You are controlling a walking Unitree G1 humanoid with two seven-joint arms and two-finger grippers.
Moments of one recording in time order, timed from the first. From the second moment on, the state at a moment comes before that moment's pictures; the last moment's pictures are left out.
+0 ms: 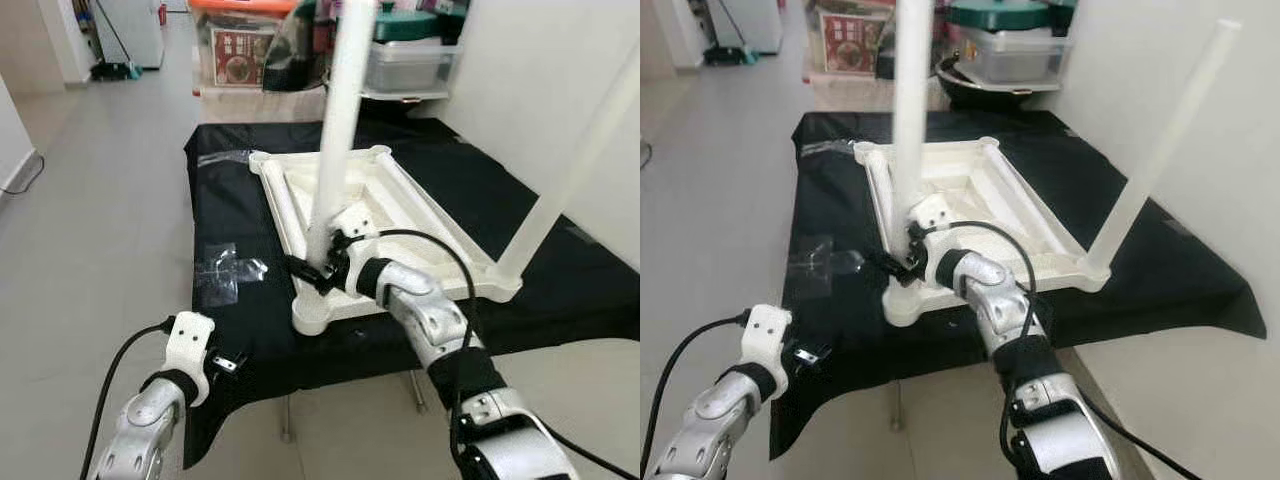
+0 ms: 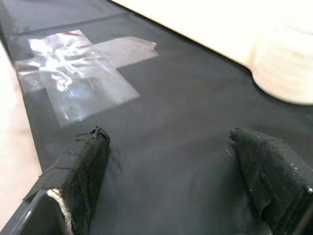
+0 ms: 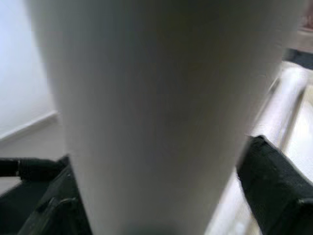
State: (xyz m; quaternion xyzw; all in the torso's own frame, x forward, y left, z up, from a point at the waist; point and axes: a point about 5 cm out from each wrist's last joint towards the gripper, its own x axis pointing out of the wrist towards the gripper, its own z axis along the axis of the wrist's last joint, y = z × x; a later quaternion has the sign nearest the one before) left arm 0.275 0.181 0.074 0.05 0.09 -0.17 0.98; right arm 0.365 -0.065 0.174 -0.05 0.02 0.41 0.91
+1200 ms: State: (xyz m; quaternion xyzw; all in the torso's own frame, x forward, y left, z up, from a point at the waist) left arm 0.272 0.182 0.071 0.05 0.10 -0.16 0.98; right arm 0.350 -0.082 0.238 -0.06 -0.09 0.39 0.91
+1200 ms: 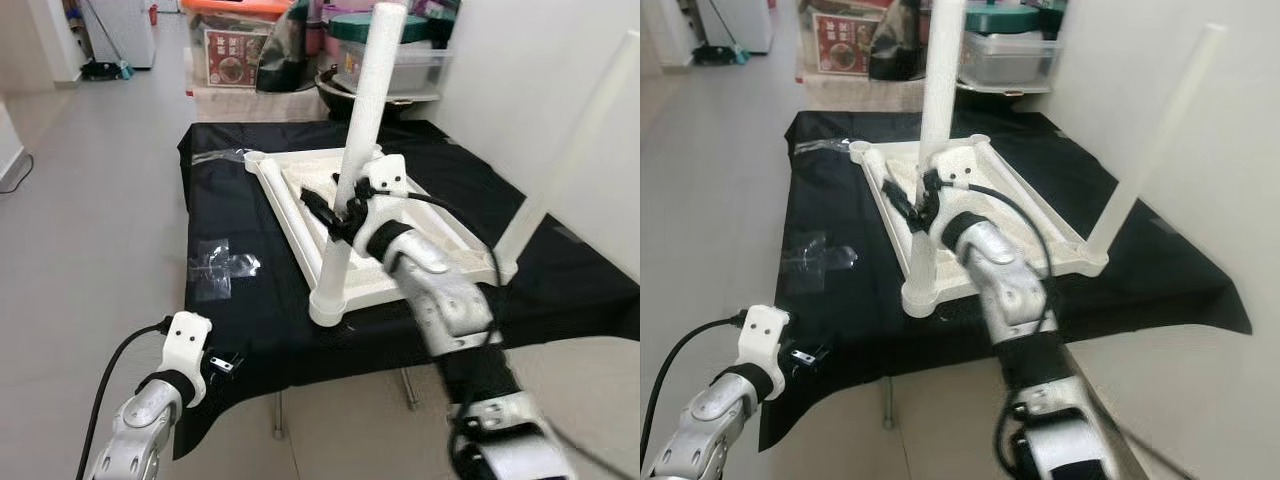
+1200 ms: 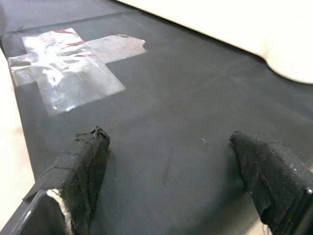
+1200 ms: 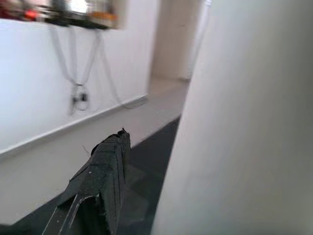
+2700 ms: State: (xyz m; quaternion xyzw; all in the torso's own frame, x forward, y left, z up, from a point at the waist) left arm 0.277 0.183 0.077 0.05 0.08 -0.16 0.98; right arm 0.362 -0.055 0.196 -0.04 0.01 0.47 0.88
